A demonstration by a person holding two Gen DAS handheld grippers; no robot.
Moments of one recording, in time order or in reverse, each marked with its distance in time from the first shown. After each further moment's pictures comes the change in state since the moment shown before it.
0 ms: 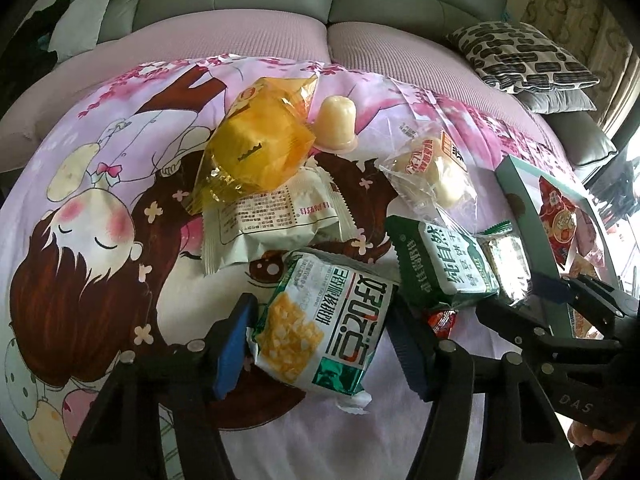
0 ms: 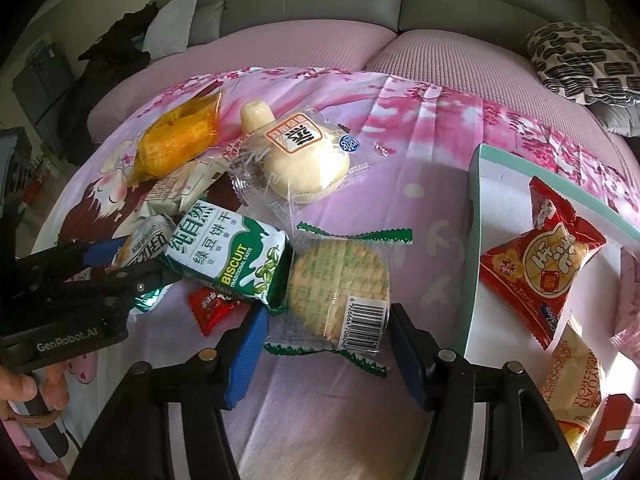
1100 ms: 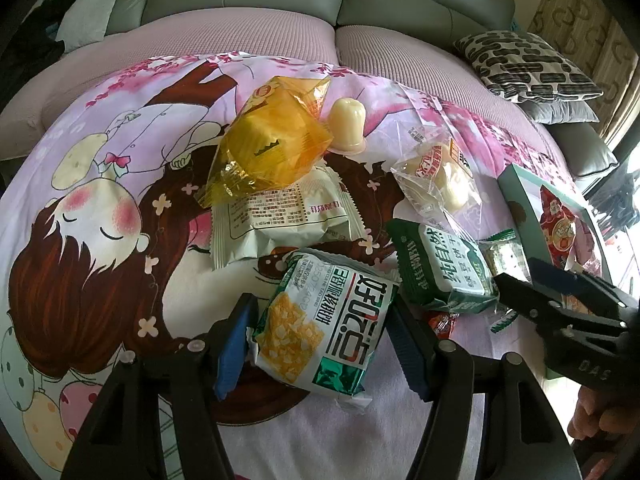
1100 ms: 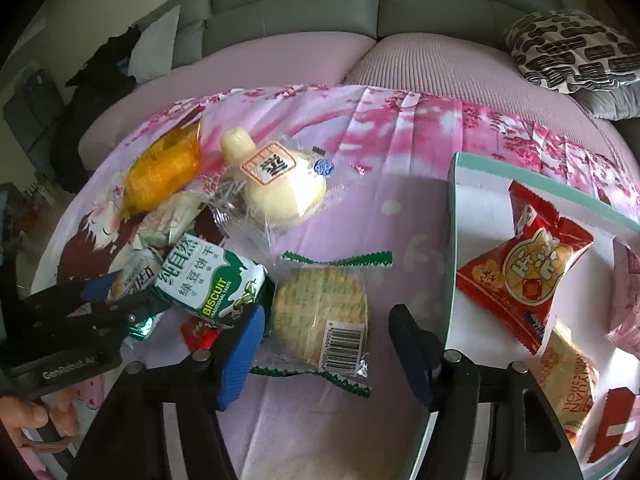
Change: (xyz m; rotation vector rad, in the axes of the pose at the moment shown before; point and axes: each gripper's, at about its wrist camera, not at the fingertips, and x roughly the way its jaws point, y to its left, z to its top) left arm -0.001 0.006 -0.001 -0.035 -0.005 -0.006; right arm -0.004 -0.010 0.008 0.079 -0.044 -0.010
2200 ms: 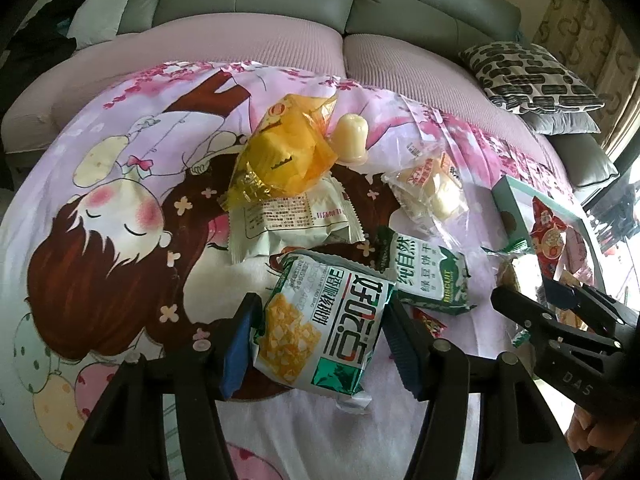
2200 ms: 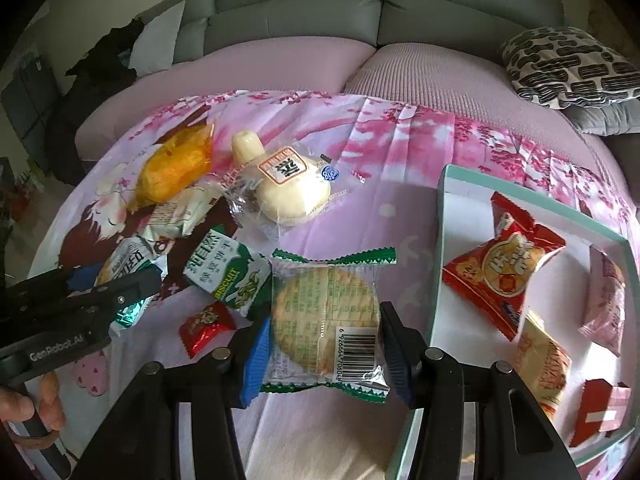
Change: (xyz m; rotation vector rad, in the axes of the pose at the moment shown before) left arm -0.025 -0.001 -0.001 -0.035 -0.018 0.019; right arm -0.025 0.007 -0.007 -0.031 -0.014 -0.040
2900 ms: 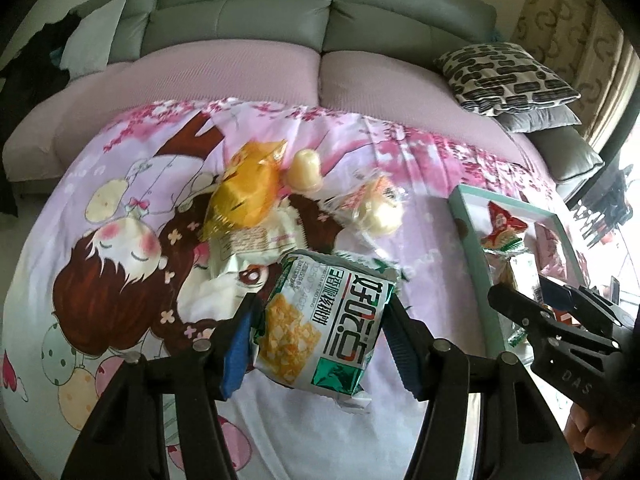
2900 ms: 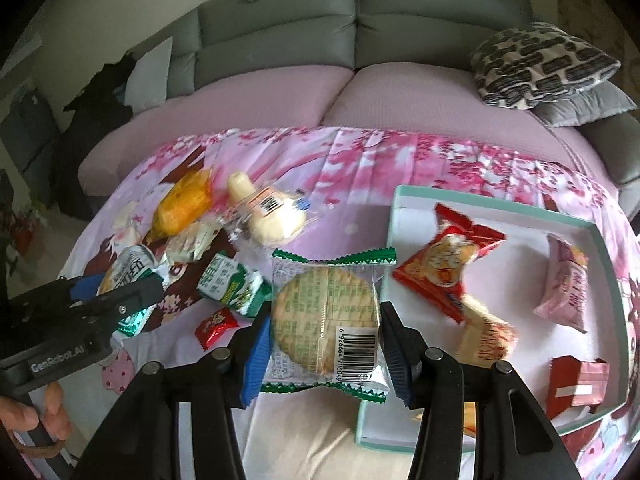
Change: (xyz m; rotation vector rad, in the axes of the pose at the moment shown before) left arm -0.048 -0.043 0.006 0.070 -0.047 0.000; right arm -0.054 -0.029 -0.006 0.094 -0.087 0.009
